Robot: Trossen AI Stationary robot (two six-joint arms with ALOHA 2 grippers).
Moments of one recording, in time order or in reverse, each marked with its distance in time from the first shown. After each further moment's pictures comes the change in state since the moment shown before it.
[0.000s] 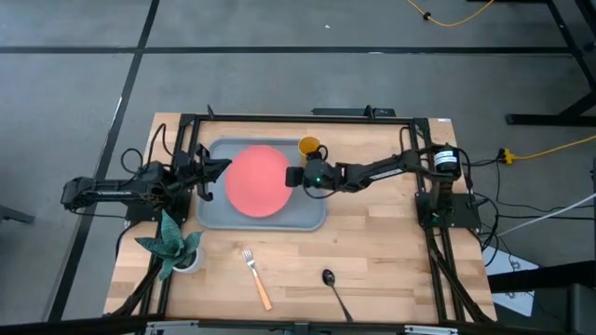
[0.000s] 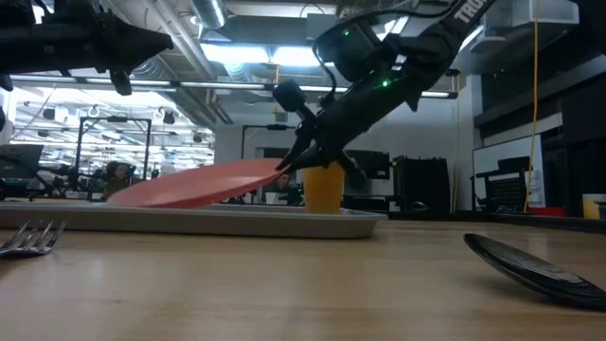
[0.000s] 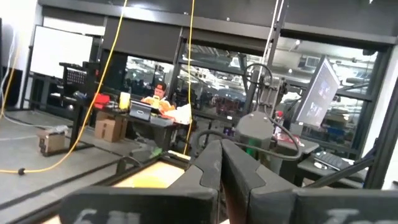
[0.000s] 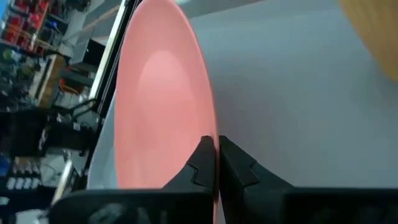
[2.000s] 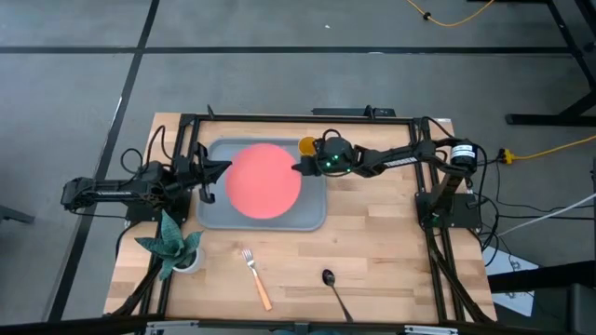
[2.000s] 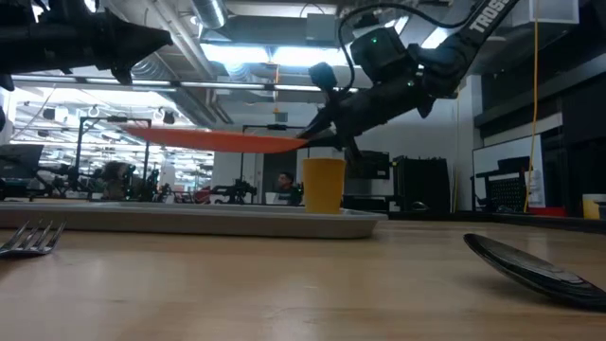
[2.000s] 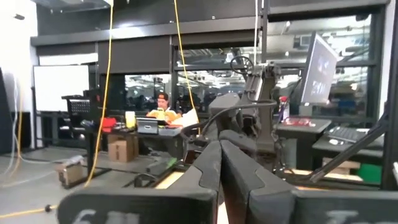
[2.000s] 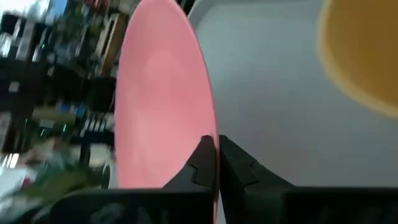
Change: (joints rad) left arm 0.008 0.000 0.000 0.009 0.044 0.234; right arm -0.160 -0.140 -0.150 0.163 -0.420 -0.114
